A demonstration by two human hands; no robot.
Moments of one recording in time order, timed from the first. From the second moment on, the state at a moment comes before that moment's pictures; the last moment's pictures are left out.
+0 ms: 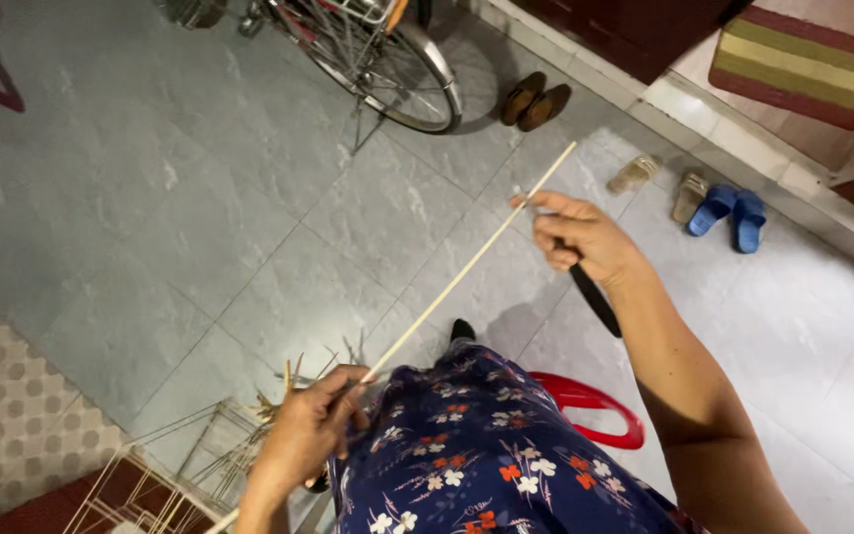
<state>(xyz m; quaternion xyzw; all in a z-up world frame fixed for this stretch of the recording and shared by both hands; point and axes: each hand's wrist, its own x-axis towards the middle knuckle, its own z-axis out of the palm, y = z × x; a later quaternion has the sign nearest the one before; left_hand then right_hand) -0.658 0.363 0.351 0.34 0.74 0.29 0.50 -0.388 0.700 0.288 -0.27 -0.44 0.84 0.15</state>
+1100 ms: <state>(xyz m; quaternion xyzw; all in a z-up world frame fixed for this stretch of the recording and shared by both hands) -0.639 0.871 0.322 0.55 0.56 0.24 0.57 -0.382 0.891 0.314 -0.37 -0.39 0.79 0.31</state>
